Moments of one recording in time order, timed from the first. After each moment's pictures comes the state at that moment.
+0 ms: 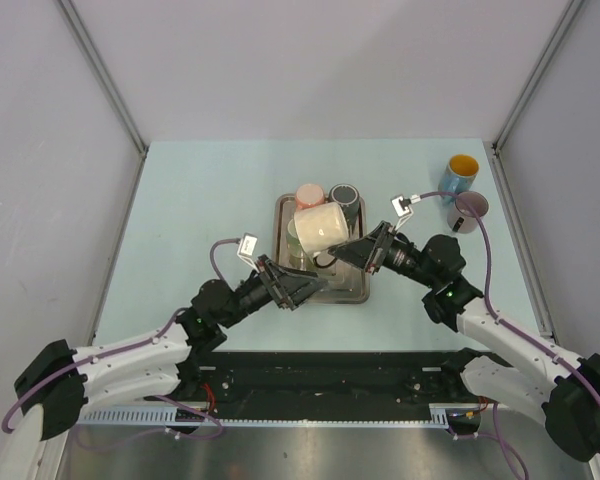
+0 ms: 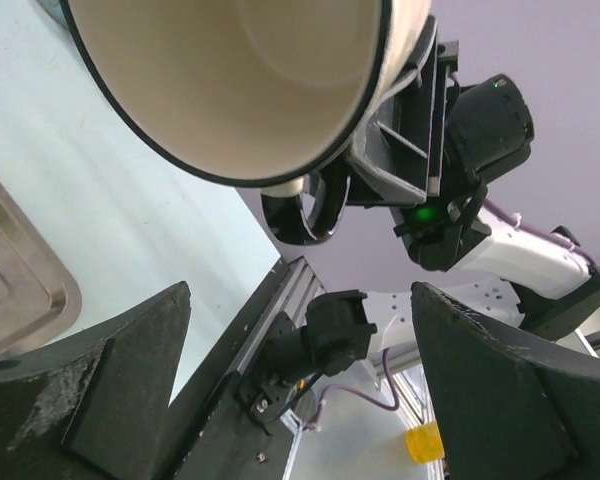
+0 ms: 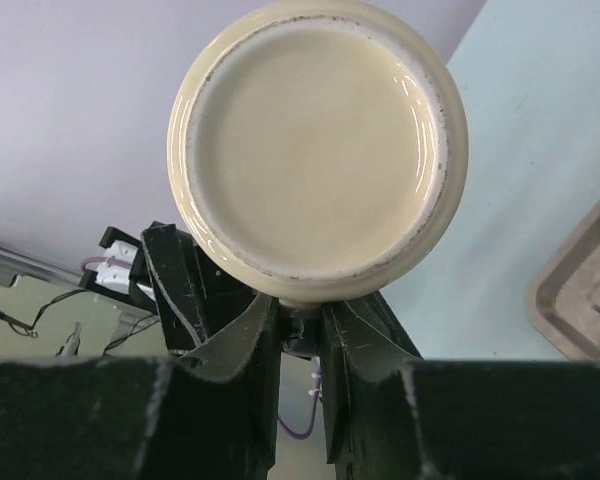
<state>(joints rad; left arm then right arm) -0.95 0.88 0.31 0.71 0.08 -0.98 0.60 0.96 0.54 0.54 -0.51 1.06</state>
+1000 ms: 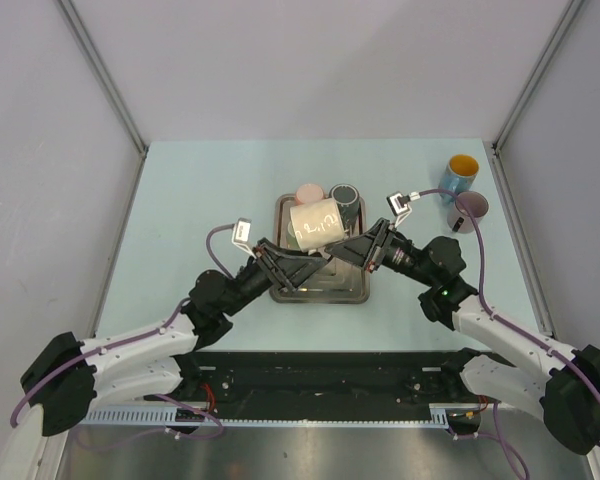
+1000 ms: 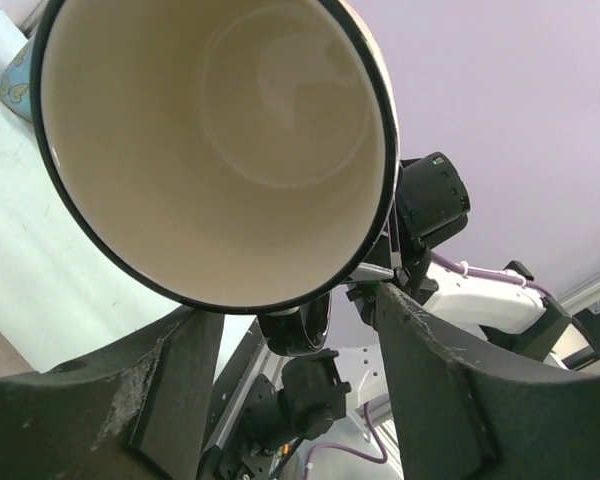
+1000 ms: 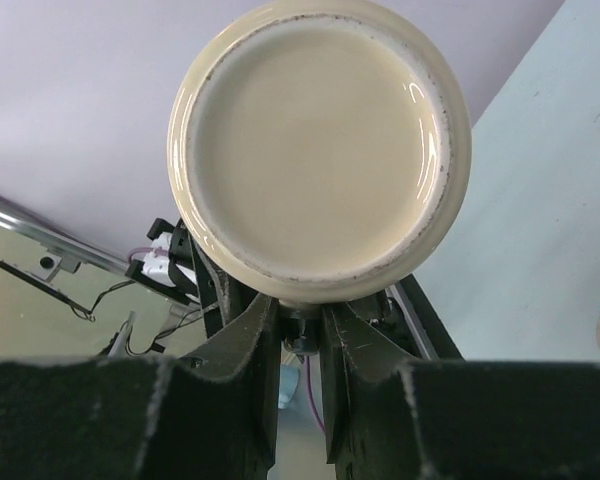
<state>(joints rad) -0.90 0.98 0.39 0.90 0.09 -0.97 0.62 1.00 0.54 0.72 -0.55 1.17</state>
